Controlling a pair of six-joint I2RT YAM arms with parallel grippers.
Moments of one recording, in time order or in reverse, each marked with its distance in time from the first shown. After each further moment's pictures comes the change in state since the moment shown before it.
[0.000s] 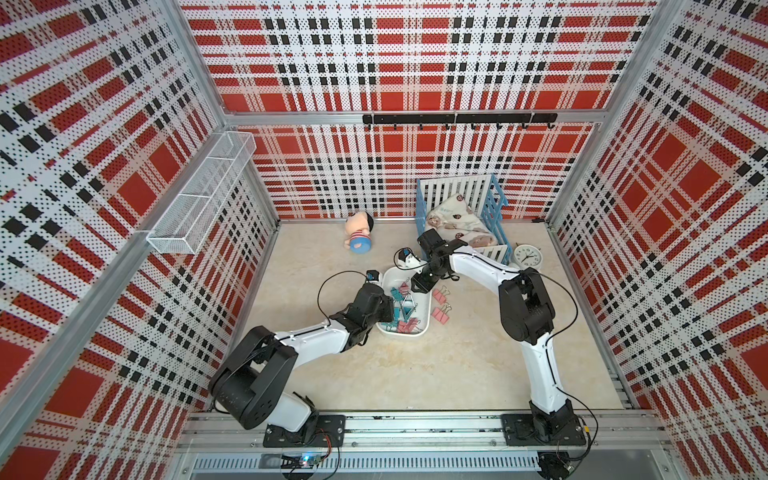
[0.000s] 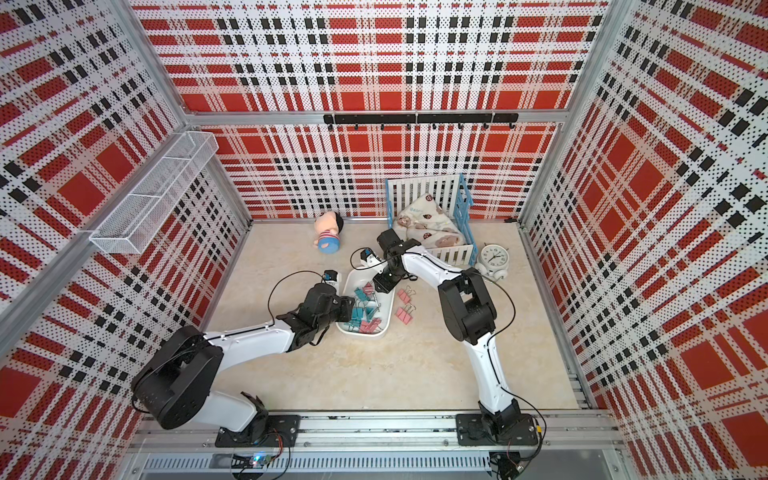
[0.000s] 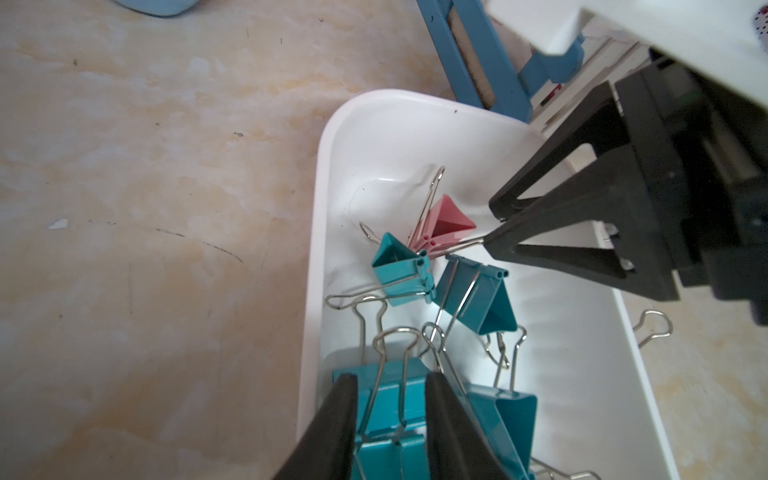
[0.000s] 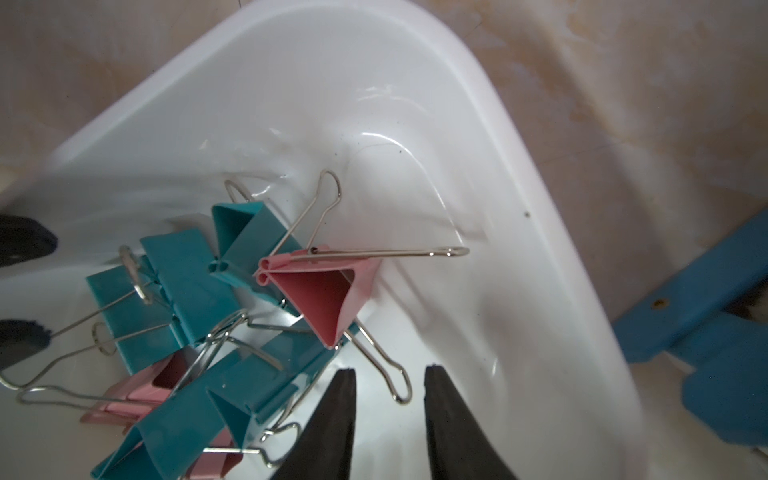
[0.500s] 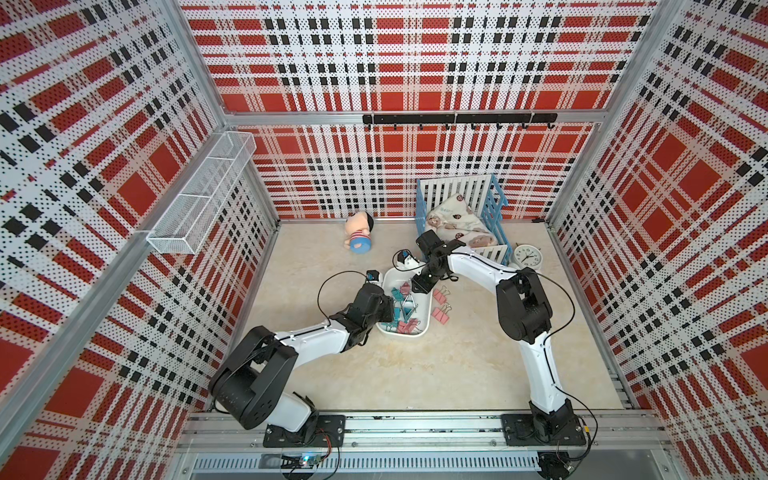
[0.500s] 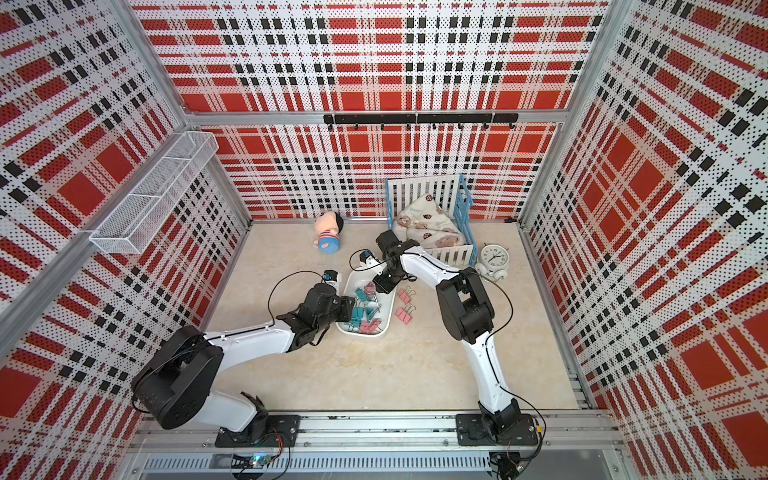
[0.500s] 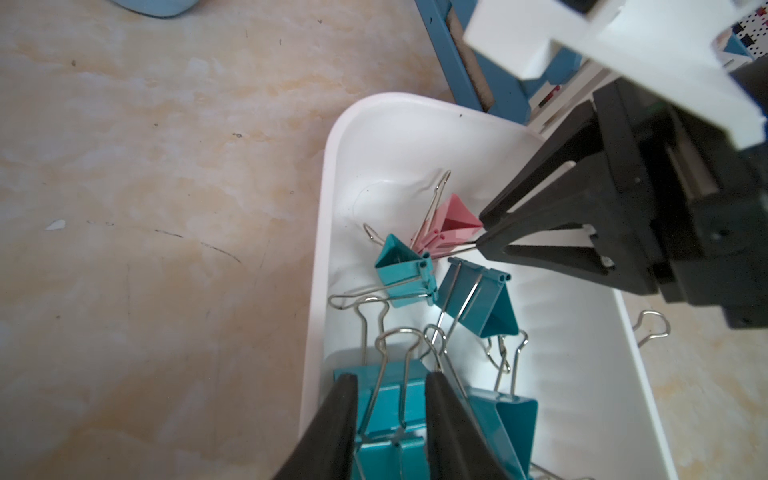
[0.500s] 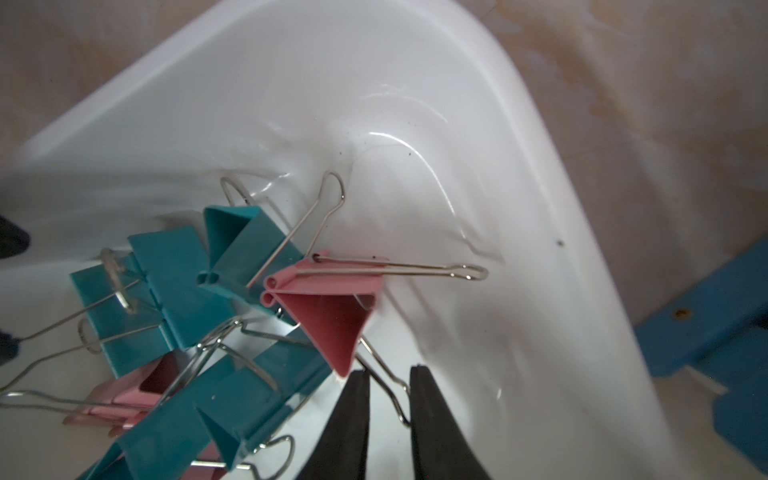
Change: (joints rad) left arm 0.000 0.000 -0.002 0.006 0.001 -0.002; right arm 0.002 0.018 0.012 -0.015 0.001 -0.013
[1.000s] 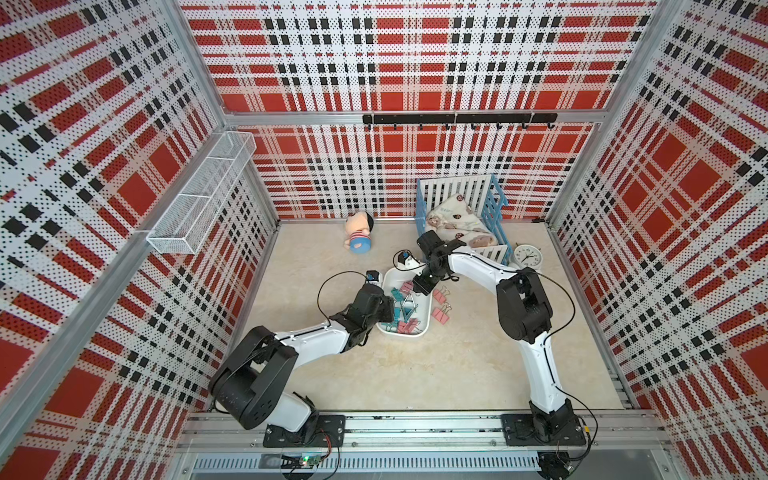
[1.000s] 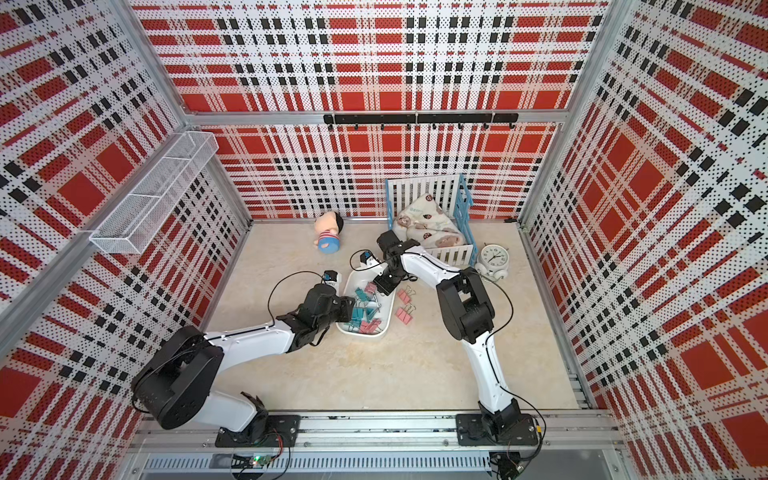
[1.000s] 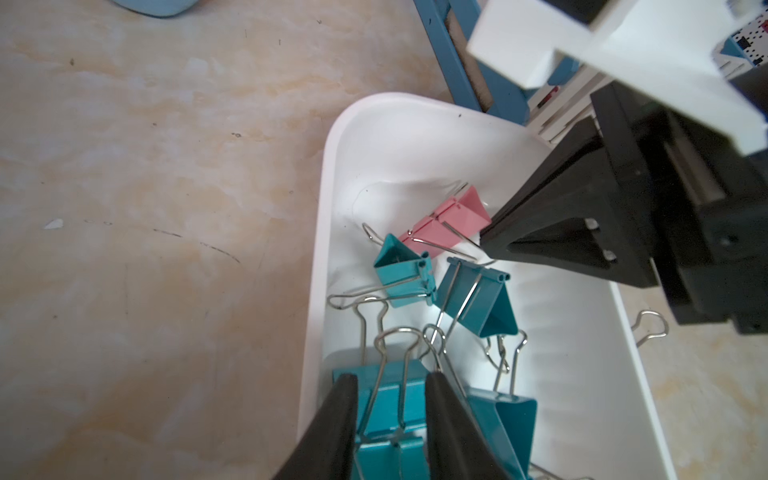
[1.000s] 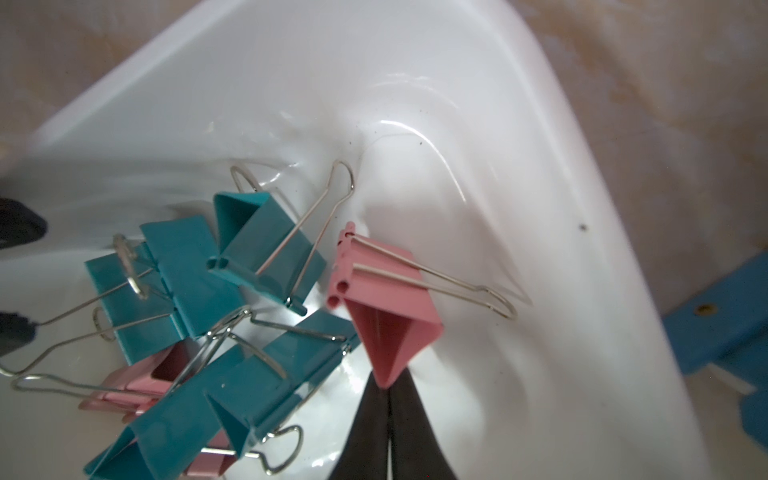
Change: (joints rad) left arm 0.003 0.000 -0.006 0.010 0.001 -0.002; right arm 0.000 0.000 0.000 -0.017 -0.027 -0.008
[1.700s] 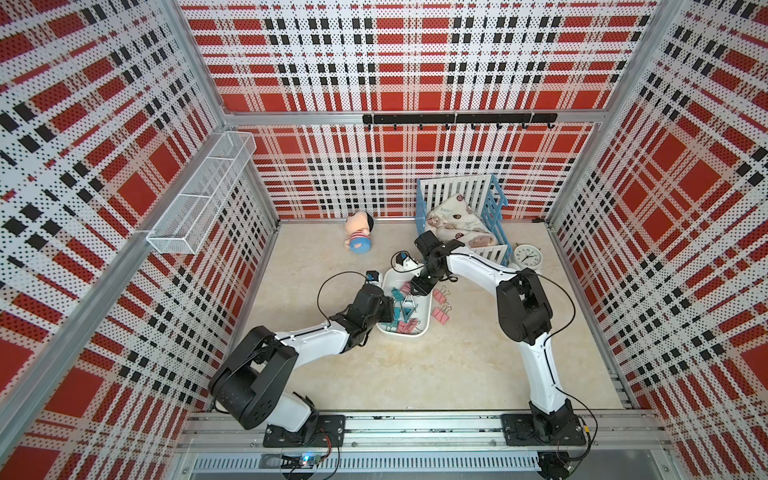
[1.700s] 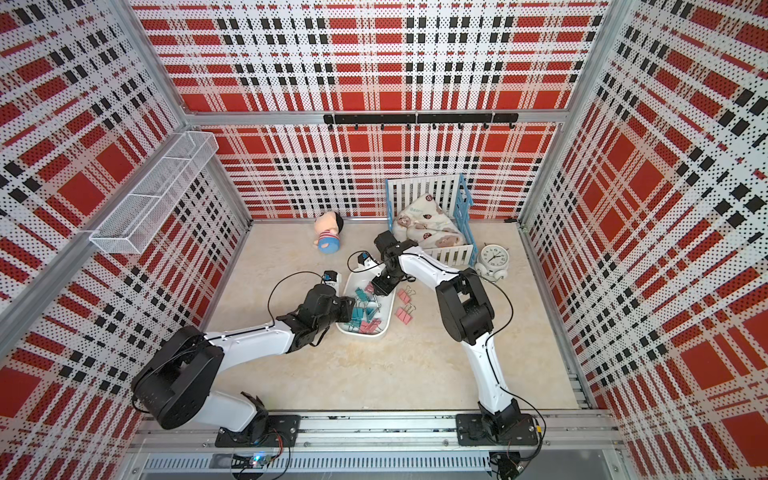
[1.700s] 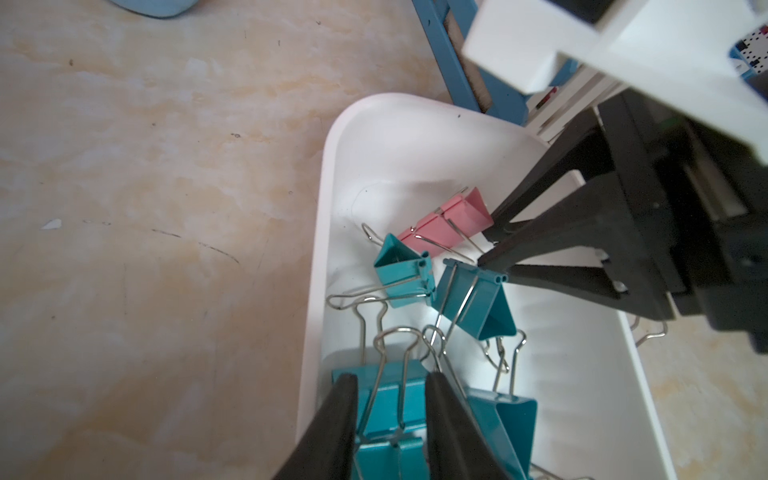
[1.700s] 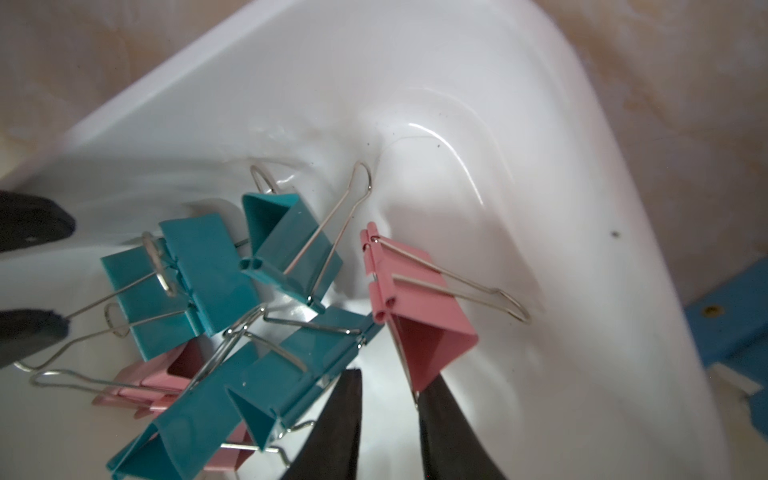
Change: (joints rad) left arm 0.000 0.000 -0.005 0.010 0.000 0.000; right arm 0.020 -0.010 0.001 -0.012 0.020 -0.001
